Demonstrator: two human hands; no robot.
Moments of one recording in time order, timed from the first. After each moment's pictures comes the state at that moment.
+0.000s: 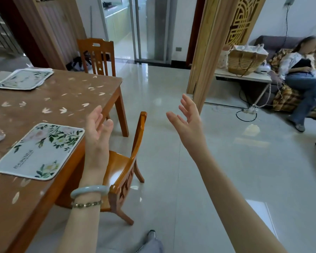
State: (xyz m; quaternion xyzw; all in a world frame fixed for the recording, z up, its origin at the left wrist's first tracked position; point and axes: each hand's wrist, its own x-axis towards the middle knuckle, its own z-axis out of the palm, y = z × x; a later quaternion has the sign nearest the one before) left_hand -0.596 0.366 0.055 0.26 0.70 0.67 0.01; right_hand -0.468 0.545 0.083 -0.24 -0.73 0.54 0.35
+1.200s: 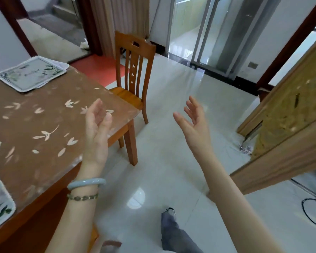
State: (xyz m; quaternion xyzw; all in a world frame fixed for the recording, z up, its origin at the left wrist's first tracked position) left_hand -1.009 0.771 0.025 0.08 0.73 0.67 -0.10; right_hand -0.967 0.989 0.050 -0.13 -0.77 0.58 0.21
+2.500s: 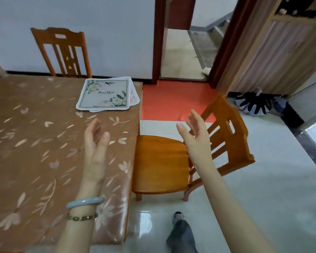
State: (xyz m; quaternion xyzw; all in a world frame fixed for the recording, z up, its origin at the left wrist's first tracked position) left_hand -1.493 0.842 0.003 -0.27 0.67 0.57 -0.39; right_hand -1.661 1.013 0.025 0.22 -0.73 0.64 -0.09
